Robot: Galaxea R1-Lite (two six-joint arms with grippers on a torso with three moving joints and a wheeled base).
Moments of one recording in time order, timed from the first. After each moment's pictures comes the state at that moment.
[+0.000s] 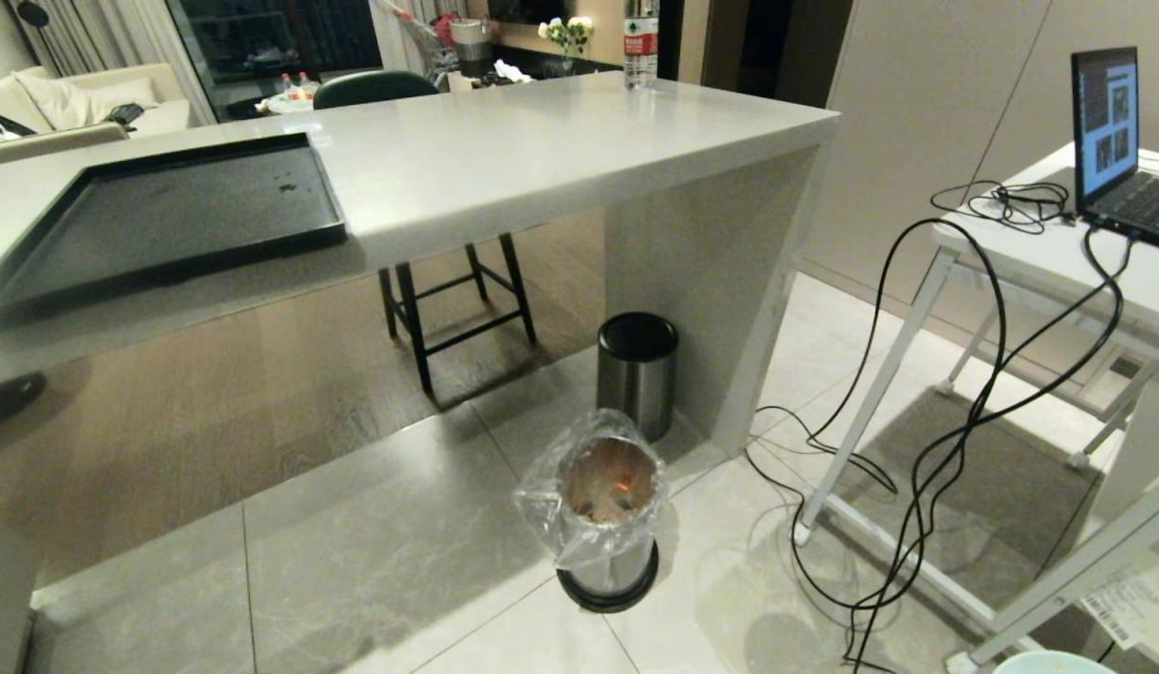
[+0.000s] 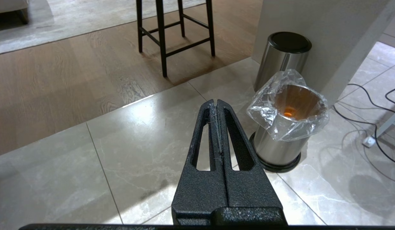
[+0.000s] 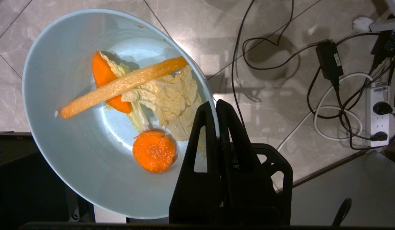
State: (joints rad) left arm 0.00 0.00 0.00 0.00 0.01 -0.03; right arm 0.04 0.93 -0.47 0.54 0.08 0.09
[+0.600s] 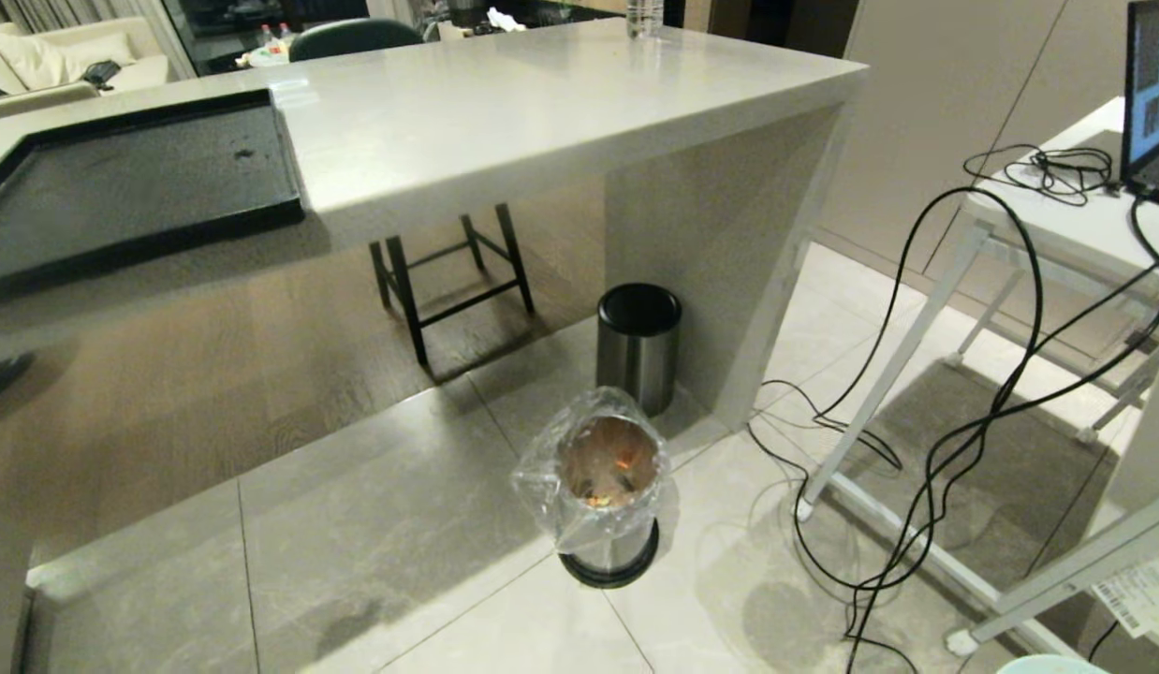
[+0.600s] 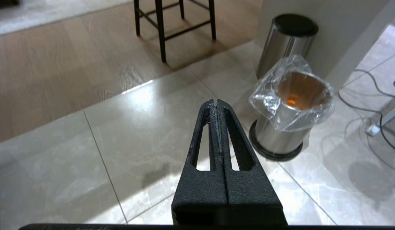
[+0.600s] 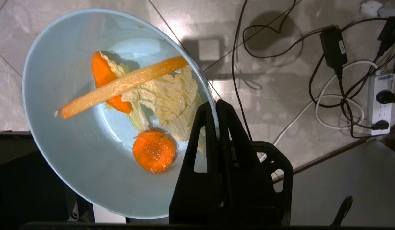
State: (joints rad) left arm 0.00 0.00 0.00 0.00 0.01 -0.03; right arm 0.03 0.93 -0.46 0.54 0.08 0.09
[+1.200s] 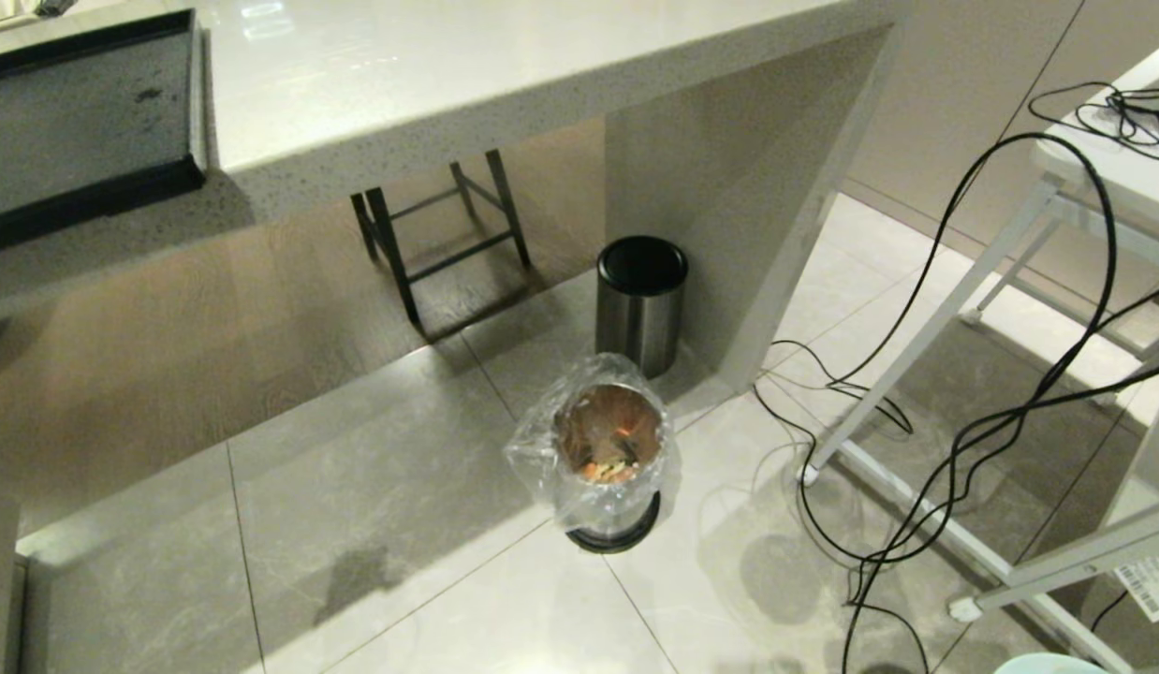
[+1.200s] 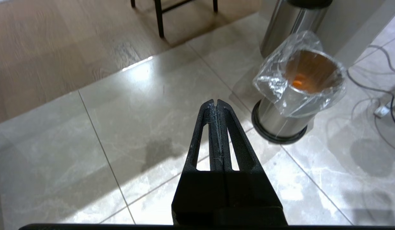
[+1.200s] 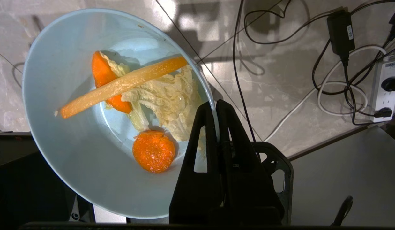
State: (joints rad) left arm 0.00 0.00 0.00 0.00 0.01 -0.03; right arm 0.03 0.93 -0.46 0.54 0.08 0.09
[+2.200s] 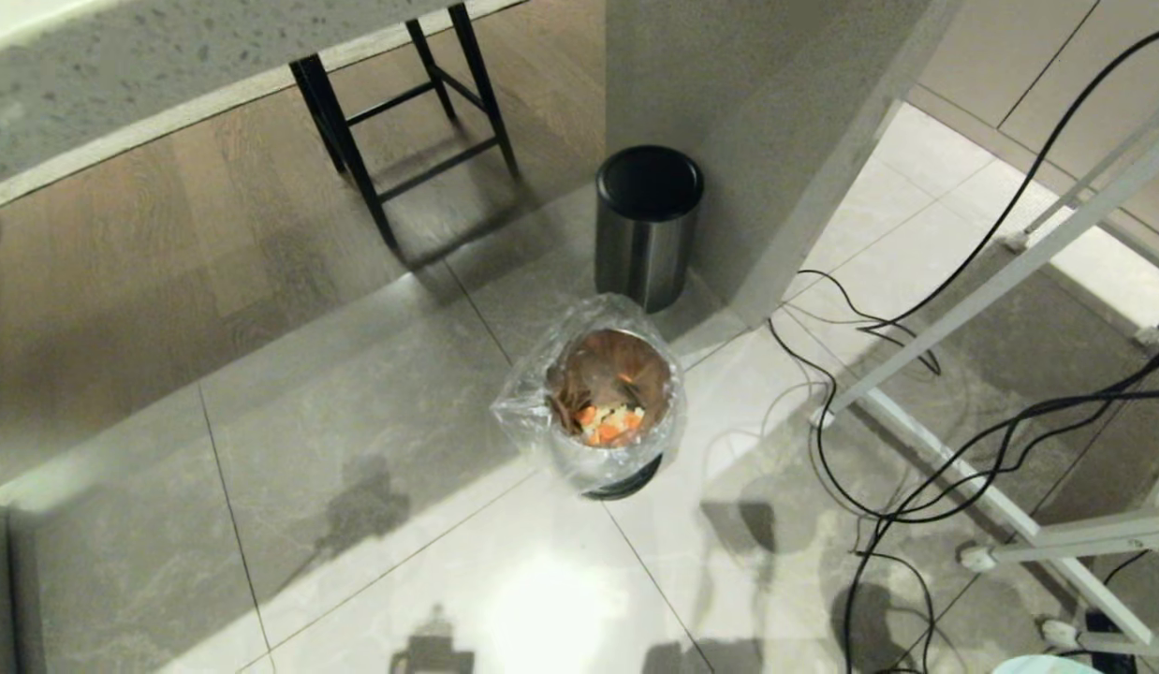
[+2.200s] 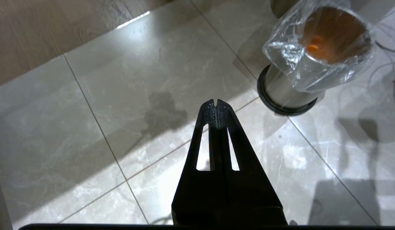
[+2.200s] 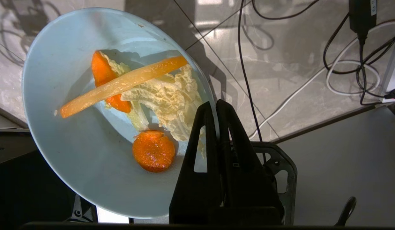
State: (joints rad) left arm 0.00 0.00 0.00 0.00 0.01 -0.03; right arm 0.06 0.93 -0.46 0.54 0.08 0.11
